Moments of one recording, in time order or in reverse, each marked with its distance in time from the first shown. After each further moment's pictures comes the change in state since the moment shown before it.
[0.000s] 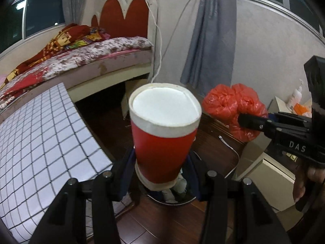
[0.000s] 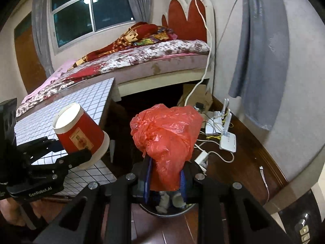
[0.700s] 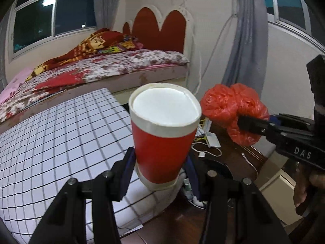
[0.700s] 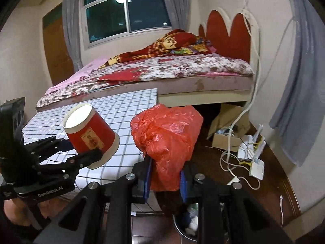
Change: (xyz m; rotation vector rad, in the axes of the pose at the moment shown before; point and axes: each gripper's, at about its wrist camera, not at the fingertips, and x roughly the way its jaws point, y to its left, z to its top) left arm -0.050 0.091 0.007 -0.096 -0.088 0.139; right arm 0.023 0.112 0.054 -0.136 -0.055 0.170
